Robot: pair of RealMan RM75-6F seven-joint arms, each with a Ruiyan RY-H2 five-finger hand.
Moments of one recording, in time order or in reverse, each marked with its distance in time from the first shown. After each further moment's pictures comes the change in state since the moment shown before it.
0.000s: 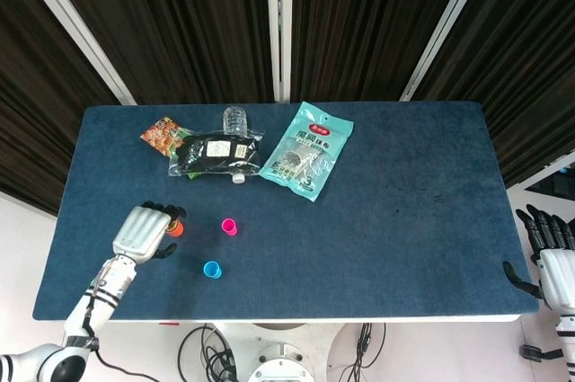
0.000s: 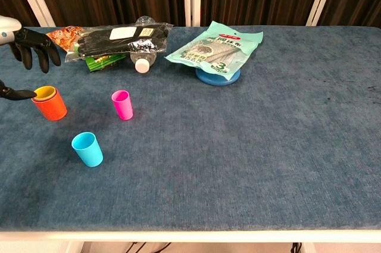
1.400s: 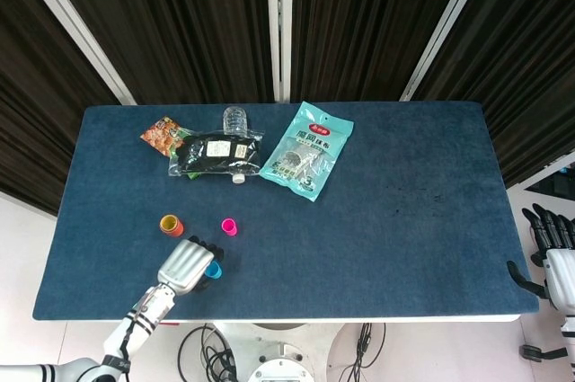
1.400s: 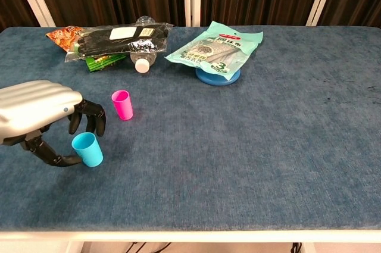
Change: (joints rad) left arm 0.034 -0.254 0.066 0.135 0.126 -0.050 0.037; right arm -0.007 0.013 0.002 -0.005 0.006 0.001 0.023
